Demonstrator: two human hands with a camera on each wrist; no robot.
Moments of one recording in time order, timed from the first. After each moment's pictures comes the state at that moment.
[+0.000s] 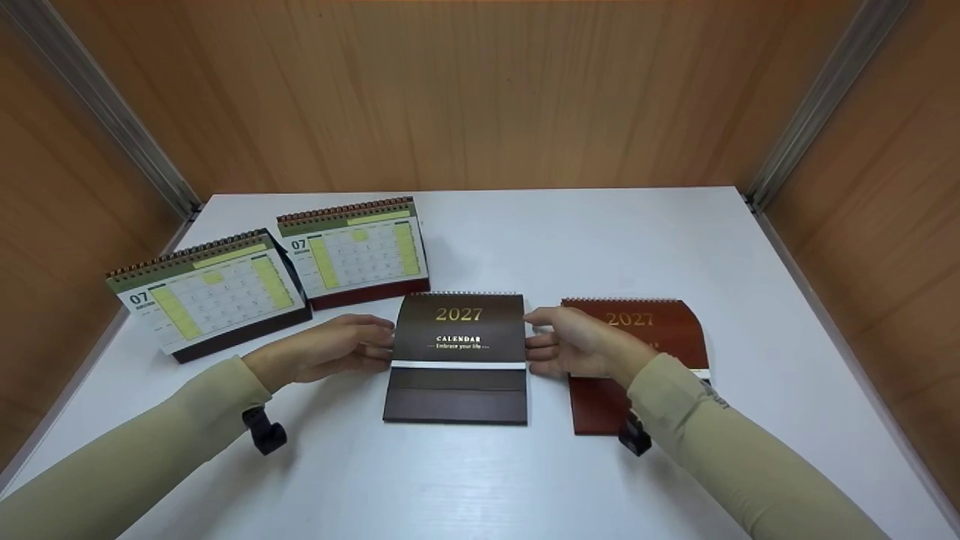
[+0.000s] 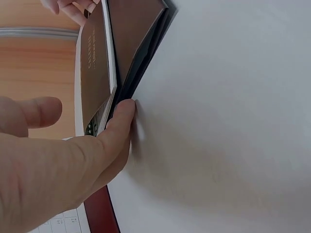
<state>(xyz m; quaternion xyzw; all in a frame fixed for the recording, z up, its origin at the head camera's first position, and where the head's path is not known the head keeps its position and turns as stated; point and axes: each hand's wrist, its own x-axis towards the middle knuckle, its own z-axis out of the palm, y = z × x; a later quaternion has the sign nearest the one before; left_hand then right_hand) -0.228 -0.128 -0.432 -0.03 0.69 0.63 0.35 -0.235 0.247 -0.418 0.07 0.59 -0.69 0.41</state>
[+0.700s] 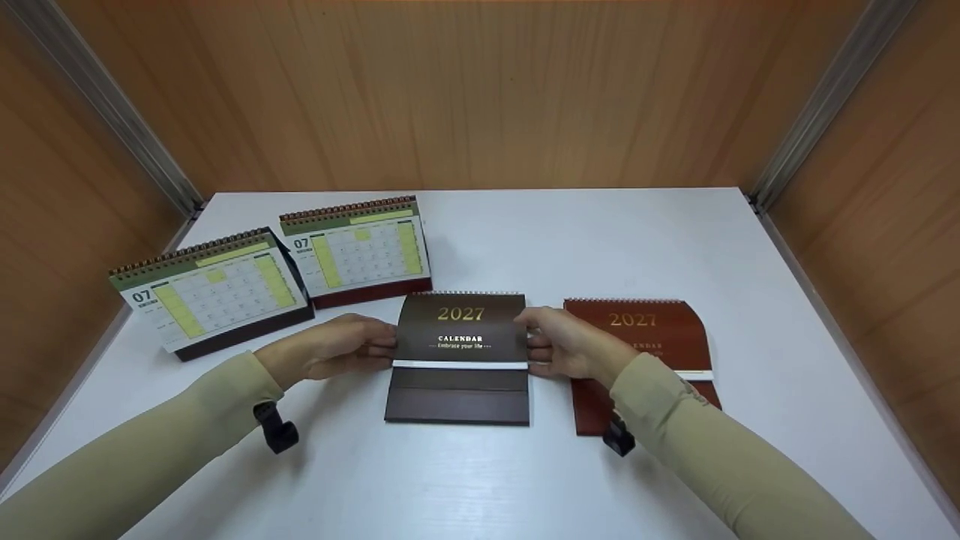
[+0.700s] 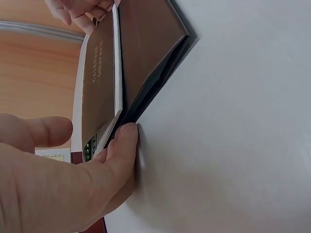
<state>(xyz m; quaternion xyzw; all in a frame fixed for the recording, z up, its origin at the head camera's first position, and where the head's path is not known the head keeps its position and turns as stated) -0.232 -0.119 -0.432 -0.10 0.68 0.64 0.35 -0.236 0.224 -0.420 0.12 0.64 -0.66 0.37</state>
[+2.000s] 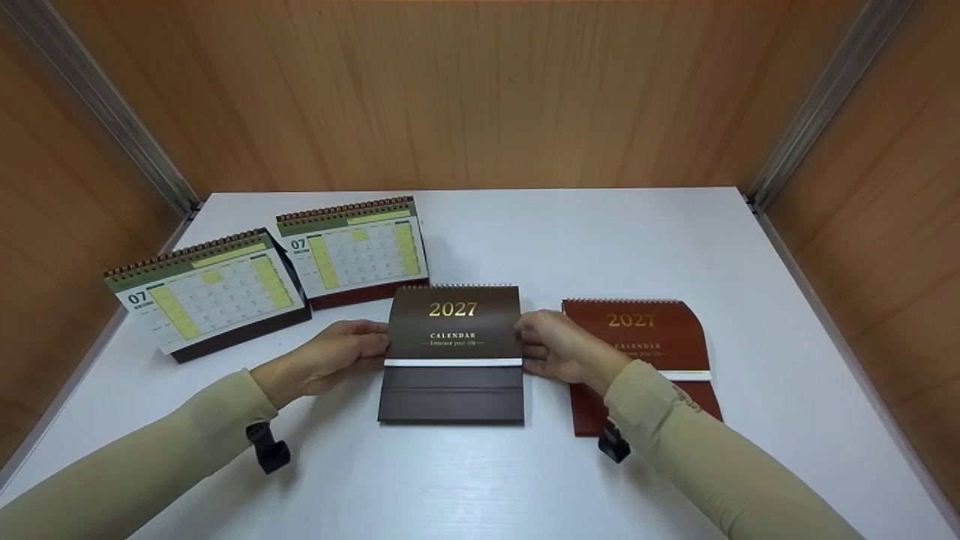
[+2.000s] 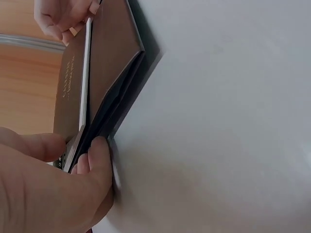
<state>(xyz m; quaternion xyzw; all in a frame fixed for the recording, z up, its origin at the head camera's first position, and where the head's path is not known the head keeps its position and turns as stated) -0.215 -0.118 -0.449 -0.08 0.70 0.66 0.25 -0.235 0.221 -0.431 0.12 0.63 -0.68 0.34</state>
